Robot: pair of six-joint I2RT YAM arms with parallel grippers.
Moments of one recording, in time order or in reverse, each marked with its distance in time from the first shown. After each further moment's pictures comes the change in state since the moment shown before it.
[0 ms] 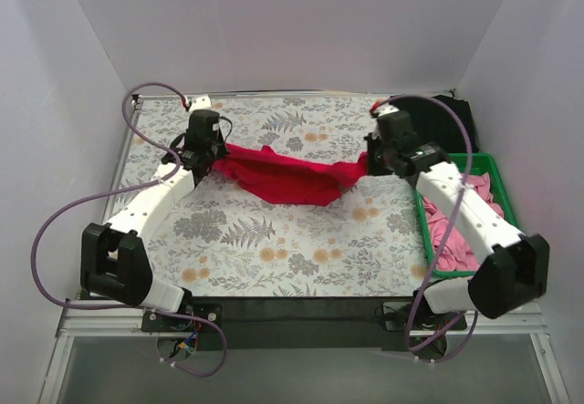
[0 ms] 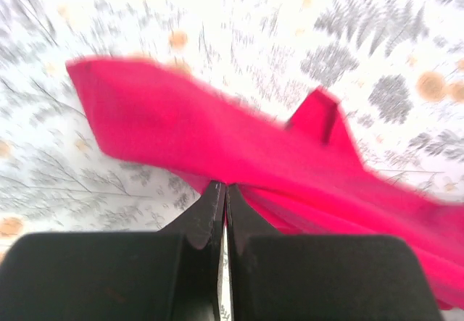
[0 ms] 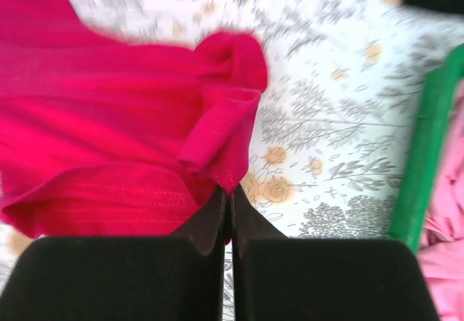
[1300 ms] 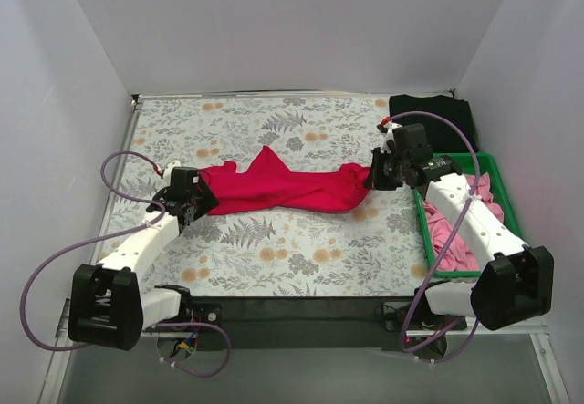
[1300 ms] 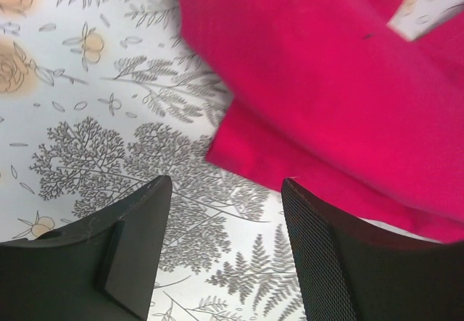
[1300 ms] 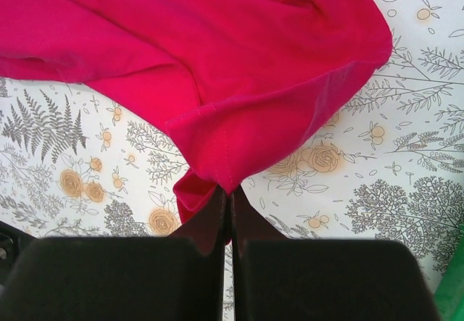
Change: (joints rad) left arm 0.143 -0.292 -0.436 -0.067 0.101 -0.245; right arm -0.166 -0.121 -0.129 0.016 -0.330 0.028
